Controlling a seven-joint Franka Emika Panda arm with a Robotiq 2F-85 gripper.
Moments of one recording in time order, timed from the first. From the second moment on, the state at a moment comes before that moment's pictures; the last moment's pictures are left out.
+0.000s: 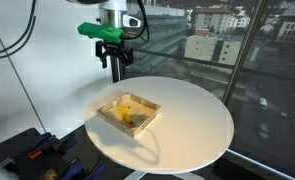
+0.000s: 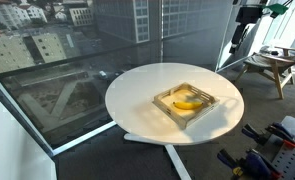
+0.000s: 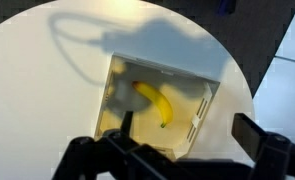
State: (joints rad) arm -0.02 -0.25 -0.23 -2.32 0.08 2.04 -0.51
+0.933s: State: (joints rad) arm -0.02 -0.25 -0.20 -2.29 0.08 2.12 -0.51
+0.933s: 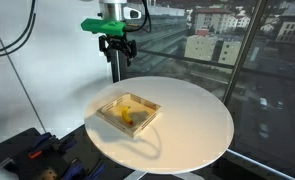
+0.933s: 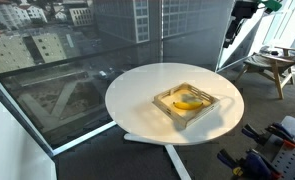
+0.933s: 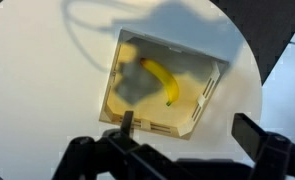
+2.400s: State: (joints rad) arm -0.03 0.00 -0.15 -2.12 0.10 2.12 -0.64
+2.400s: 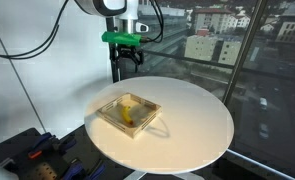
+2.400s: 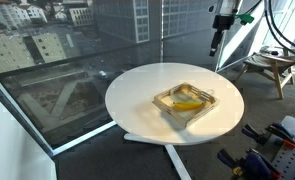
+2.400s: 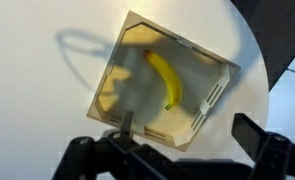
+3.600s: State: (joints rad) arm -0.07 0.12 -0.11 -2.09 0.10 2.10 -1.08
